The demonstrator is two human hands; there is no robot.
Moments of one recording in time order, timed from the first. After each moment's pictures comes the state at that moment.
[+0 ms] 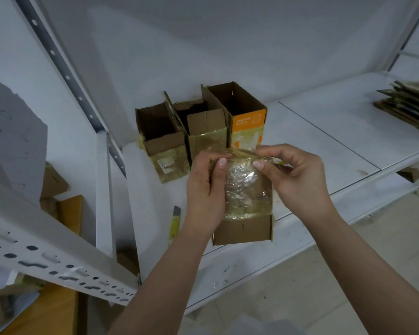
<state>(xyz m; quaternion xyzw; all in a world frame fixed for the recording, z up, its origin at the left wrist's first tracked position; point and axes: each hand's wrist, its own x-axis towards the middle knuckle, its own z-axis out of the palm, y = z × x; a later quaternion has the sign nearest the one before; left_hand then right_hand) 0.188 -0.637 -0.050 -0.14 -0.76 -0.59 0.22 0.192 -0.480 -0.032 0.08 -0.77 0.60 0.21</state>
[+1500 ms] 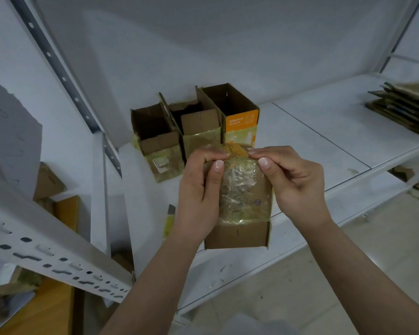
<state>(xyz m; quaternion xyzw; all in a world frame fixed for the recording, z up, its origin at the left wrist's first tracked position) 0.208 -0.638 -0.036 -0.20 -0.75 -0.59 0.23 0.208 -0.472 -0.041 0.18 -0.73 0.59 0.30</state>
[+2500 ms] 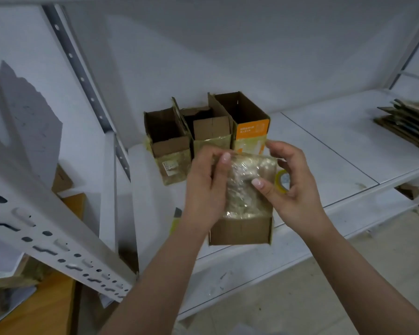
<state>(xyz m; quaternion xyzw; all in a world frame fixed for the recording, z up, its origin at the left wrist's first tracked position) 0.194 -0.642 -0.028 -0.15 -0.77 -0.58 0.22 0.204 -0.477 -0.040 0.16 -0.80 0.54 0.21</state>
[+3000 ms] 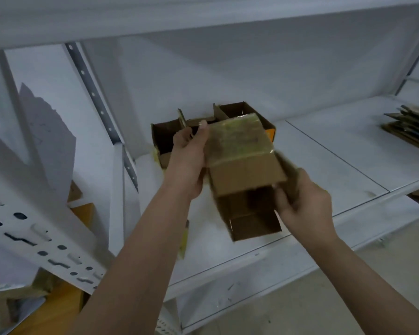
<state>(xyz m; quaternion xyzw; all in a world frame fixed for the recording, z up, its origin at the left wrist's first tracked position) 0.143 -0.667 0.026 0.09 -0.61 -0.79 0.02 0.199 -0.475 -0.048 0.08 -0.88 0.31 0.35</state>
